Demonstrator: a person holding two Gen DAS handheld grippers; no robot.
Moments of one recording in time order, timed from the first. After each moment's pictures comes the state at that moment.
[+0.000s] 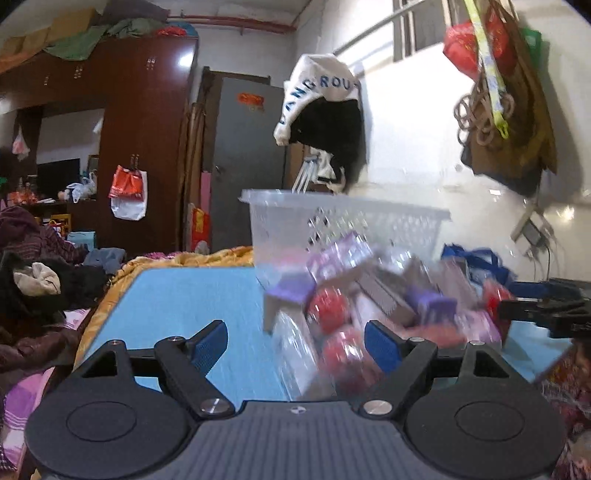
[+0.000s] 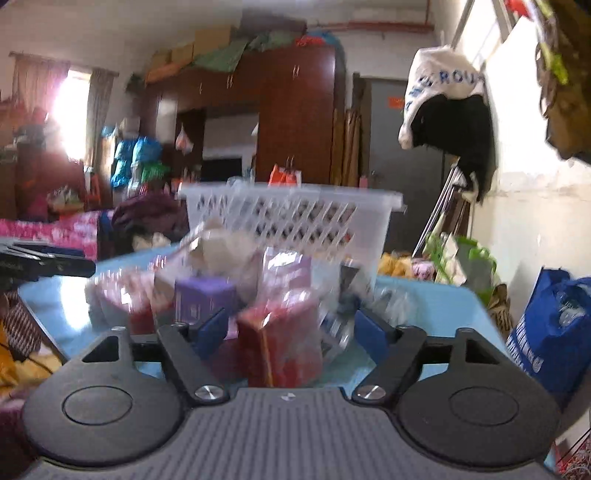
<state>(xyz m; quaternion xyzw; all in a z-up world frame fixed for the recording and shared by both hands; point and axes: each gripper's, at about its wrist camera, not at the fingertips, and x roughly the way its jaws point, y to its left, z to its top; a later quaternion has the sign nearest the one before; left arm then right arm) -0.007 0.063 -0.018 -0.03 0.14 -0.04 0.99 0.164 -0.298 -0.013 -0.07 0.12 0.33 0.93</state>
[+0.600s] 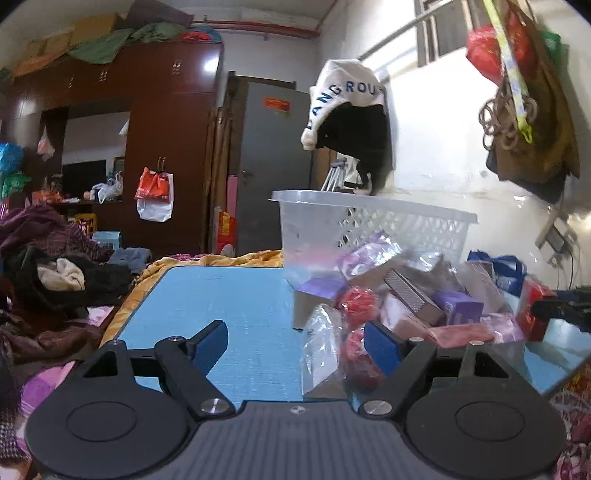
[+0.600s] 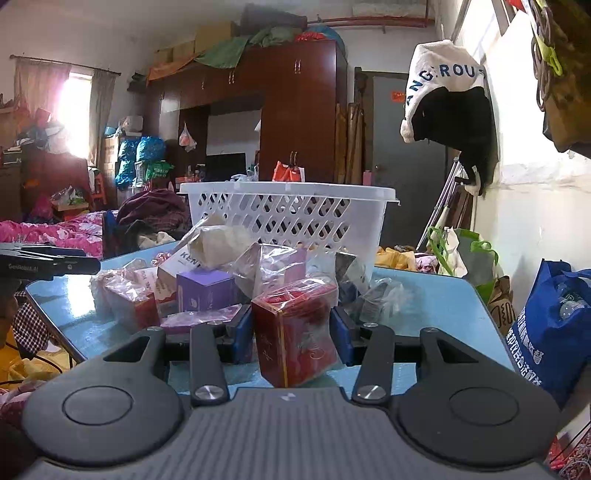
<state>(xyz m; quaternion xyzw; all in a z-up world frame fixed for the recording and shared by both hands) -0.012 0.073 -0.028 -0.05 0.12 0.01 0.99 0.146 -0.317 -0.017 -0.07 0.12 0.33 0.93</state>
